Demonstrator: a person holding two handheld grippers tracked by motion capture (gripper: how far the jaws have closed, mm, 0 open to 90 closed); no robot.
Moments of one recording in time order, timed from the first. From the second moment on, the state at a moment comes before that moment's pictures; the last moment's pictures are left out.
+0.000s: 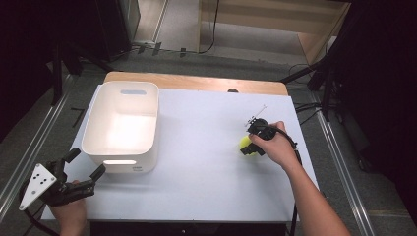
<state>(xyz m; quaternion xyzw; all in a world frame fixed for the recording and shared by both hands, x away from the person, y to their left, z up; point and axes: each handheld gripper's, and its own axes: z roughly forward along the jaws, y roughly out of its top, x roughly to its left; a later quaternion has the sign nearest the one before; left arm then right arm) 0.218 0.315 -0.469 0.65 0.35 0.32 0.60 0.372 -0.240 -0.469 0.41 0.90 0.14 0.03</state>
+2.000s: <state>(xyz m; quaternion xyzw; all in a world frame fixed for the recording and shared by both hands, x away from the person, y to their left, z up) 0.218 0.315 -0.469 0.65 0.35 0.32 0.60 0.389 -0.198 -0.403 0.34 0.93 0.16 0.03</state>
